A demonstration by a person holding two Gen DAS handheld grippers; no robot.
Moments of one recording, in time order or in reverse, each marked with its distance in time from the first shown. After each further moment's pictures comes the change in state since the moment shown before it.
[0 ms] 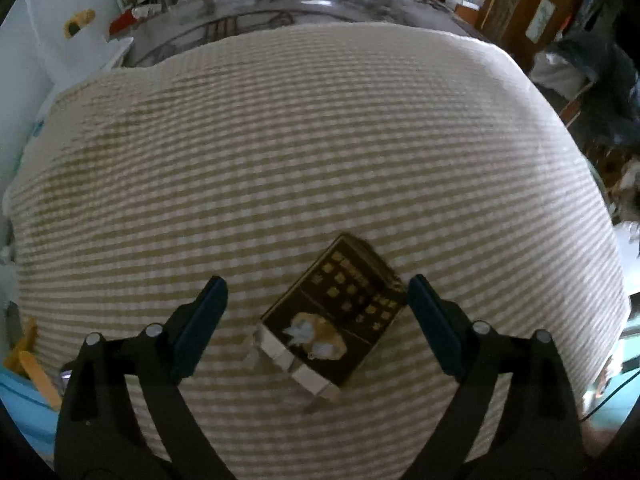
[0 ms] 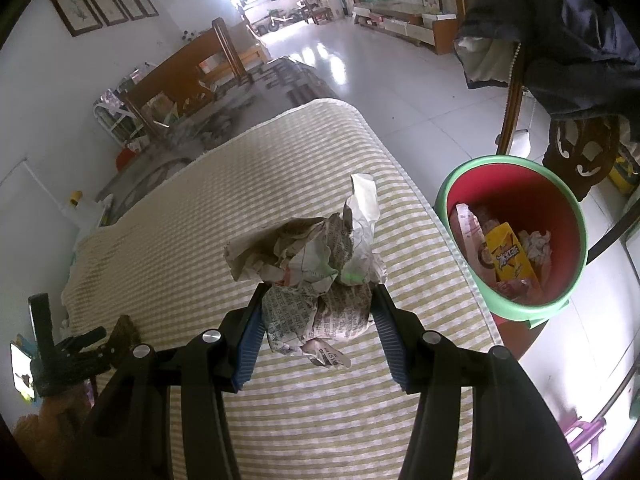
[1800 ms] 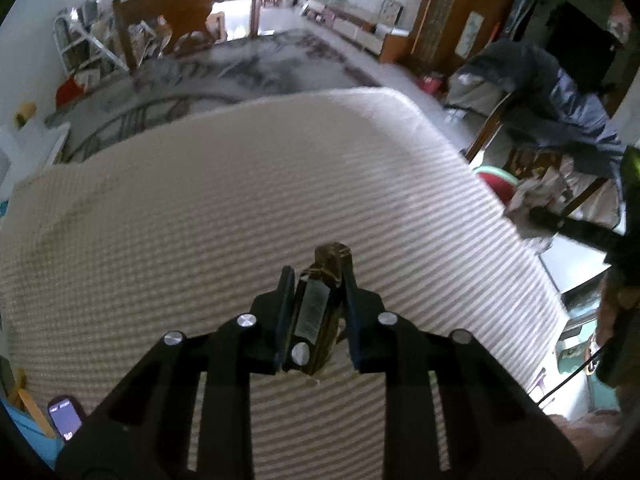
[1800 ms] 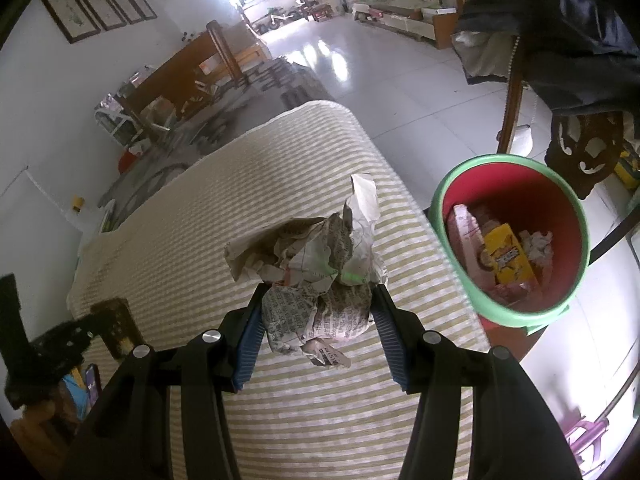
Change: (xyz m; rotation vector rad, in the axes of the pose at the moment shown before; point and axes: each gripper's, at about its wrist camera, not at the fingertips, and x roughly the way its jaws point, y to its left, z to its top) left arm -0.067 -0.103 0.031 0.145 -0.169 -0.164; right arm -0.005 -0.026 0.013 0.028 0.001 0.026
